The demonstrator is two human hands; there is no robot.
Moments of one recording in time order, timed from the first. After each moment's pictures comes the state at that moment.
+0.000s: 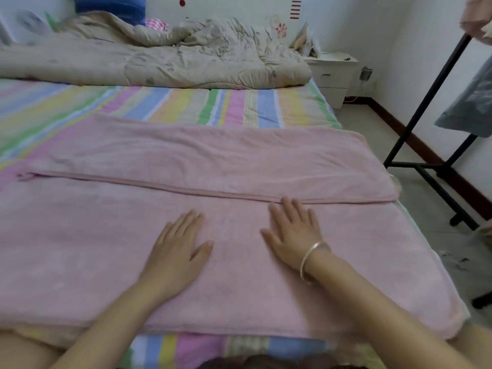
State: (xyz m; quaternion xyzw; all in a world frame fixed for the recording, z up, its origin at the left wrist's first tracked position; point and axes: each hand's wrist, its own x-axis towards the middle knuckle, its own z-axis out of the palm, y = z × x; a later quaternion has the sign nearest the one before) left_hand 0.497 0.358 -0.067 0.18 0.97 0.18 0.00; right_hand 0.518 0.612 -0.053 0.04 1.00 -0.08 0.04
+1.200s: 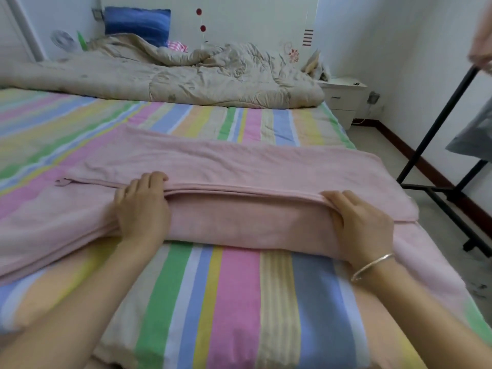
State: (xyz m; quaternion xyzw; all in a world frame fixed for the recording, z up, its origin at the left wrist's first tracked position) left_hand 0.433 0.289 -0.011 0.02 0.94 0.08 -0.33; right_hand 0.536 0.636 0.007 0.00 0.93 -0.04 -0.37
